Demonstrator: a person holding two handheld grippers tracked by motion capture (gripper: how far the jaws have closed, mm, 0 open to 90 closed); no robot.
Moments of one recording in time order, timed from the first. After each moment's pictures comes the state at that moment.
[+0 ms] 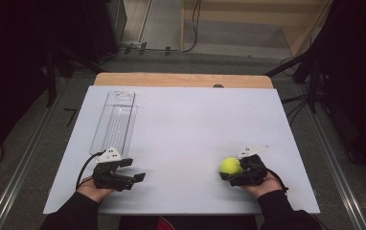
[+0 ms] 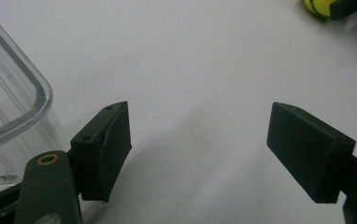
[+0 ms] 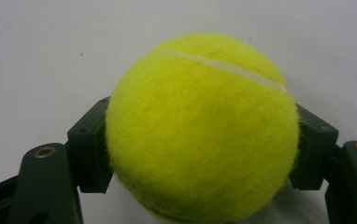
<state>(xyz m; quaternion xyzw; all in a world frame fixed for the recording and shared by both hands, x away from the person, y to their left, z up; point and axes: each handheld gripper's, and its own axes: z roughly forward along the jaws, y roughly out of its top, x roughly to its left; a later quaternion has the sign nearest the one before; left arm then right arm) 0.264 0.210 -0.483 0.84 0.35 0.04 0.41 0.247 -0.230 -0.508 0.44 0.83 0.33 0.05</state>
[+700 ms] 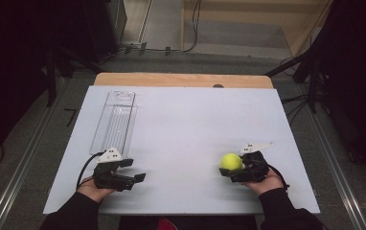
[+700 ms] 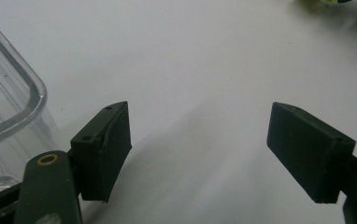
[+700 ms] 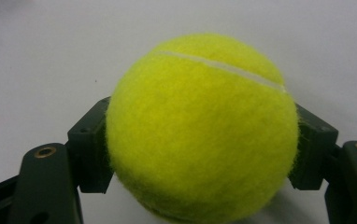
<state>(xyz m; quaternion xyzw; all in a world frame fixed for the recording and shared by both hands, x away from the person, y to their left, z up) 0.264 0.209 -0.483 0.85 0.34 0.04 0.41 0.251 -0.233 -0.497 0.44 0.82 0.36 0.05</state>
